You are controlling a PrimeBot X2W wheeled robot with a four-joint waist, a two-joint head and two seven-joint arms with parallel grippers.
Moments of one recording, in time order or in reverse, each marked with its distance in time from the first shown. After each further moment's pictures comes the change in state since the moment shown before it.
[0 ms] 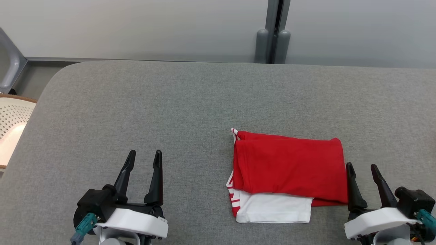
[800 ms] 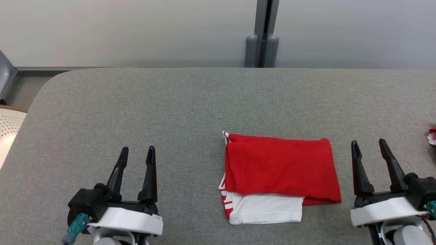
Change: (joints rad) left arm -0.002 0.000 0.028 -0.030 0.000 0.002 0.000; right arm -0.028 -0.059 0.029 -0.131 -0.057 0.000 -0.019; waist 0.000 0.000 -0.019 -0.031
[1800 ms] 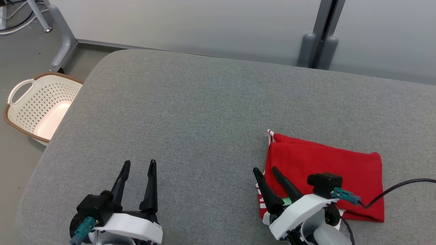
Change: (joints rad) left arm 0.007 0.000 -0.002 0.111 0.016 -0.009 0.000; right arm -0.168 0.113 0.483 0.293 0.496 0.000 0.130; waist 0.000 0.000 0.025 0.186
